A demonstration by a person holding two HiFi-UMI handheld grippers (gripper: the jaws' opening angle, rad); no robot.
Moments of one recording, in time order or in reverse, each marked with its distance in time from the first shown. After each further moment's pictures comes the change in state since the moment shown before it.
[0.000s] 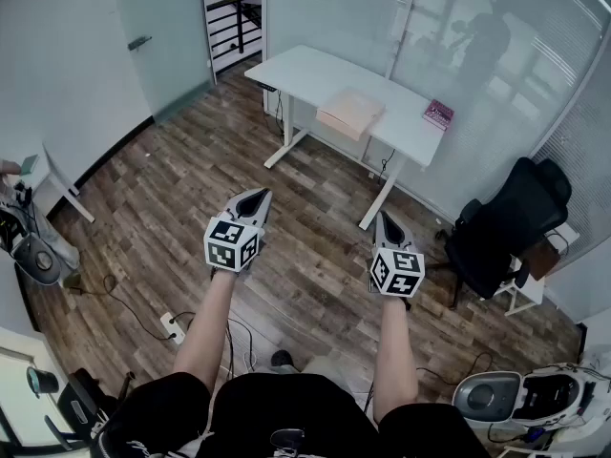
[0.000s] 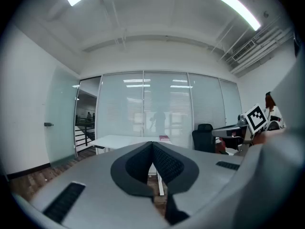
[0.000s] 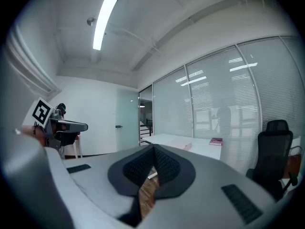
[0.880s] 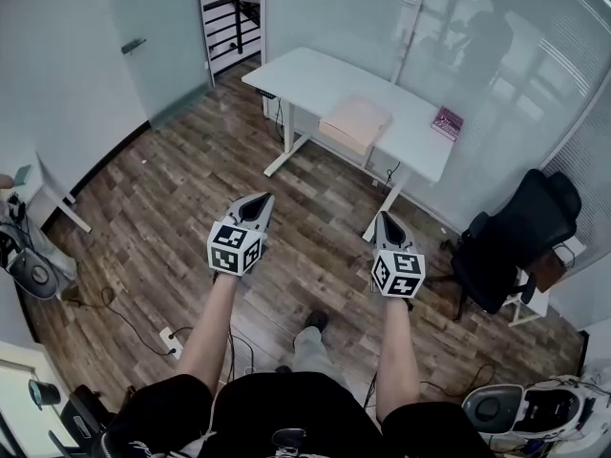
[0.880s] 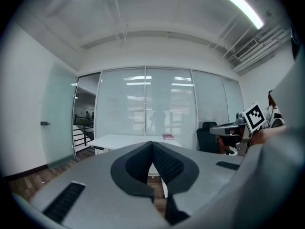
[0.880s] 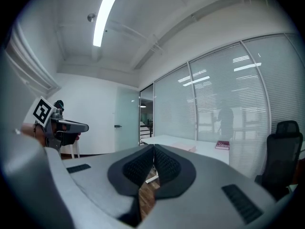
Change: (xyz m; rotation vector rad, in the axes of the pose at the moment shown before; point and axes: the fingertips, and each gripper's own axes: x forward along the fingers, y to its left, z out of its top) left arm 0.087 0.061 -0.019 0.000 0.013 -0.007; right arm 0.110 -0.017 -0.004 -0.029 -0.014 0.019
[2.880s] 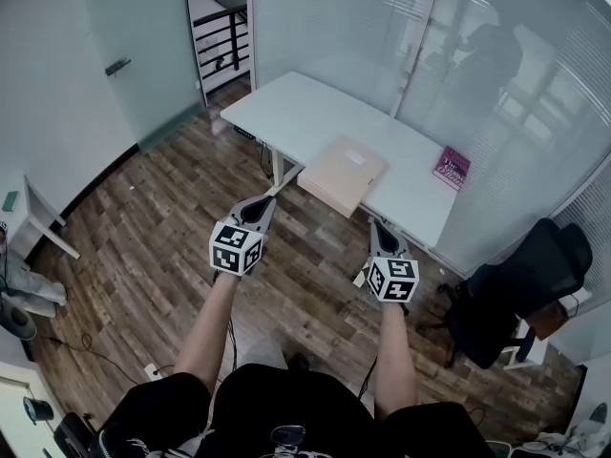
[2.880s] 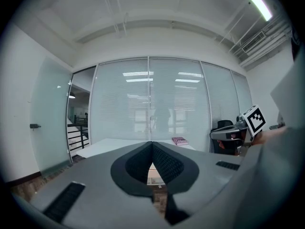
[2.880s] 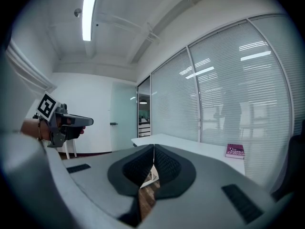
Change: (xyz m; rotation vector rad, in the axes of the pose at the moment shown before) left arm 0.272 0.079 0.040 0.021 0.013 0.012; right arm 0.242 -0.146 0.014 0.007 0.043 0.057
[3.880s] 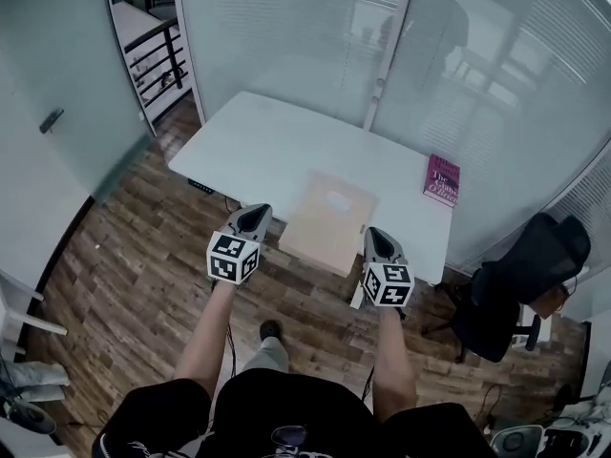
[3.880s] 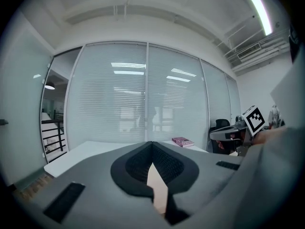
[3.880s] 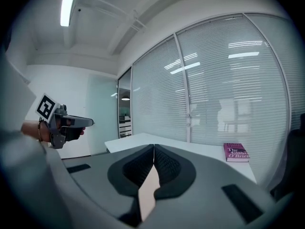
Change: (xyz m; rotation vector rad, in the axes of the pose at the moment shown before) left arm 0.247 0.125 0.001 0.005 0.029 -0.216; right arm 0.208 -0.087 0.008 0.064 0.047 -0.204
